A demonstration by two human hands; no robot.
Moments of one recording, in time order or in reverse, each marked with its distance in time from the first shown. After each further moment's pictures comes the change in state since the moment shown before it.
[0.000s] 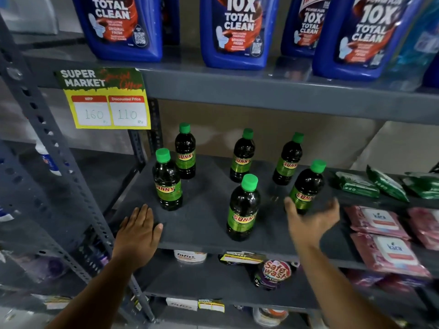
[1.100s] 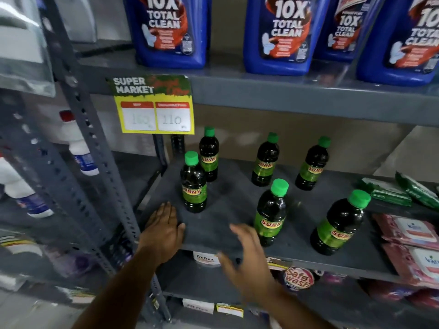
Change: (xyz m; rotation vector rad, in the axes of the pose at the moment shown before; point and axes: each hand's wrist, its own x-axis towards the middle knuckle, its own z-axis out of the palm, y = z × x) left_hand 0.008 -0.007 -0.013 0.017 -0.058 0.080; right_hand -0.151 -0.036 0.059 -0.042 -0.807 -0.471
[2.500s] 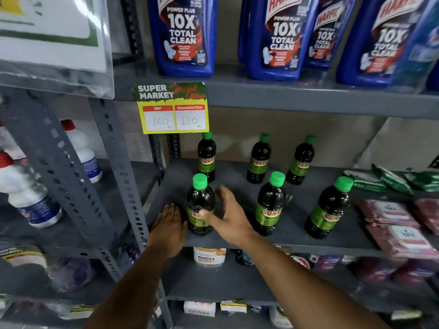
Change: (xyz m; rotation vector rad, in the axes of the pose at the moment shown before) left_hand 0.000 -0.010 0.000 -0.117 0.070 0.084; right_hand 0.076 -0.045 0.024 0.201 -0.085 0.277
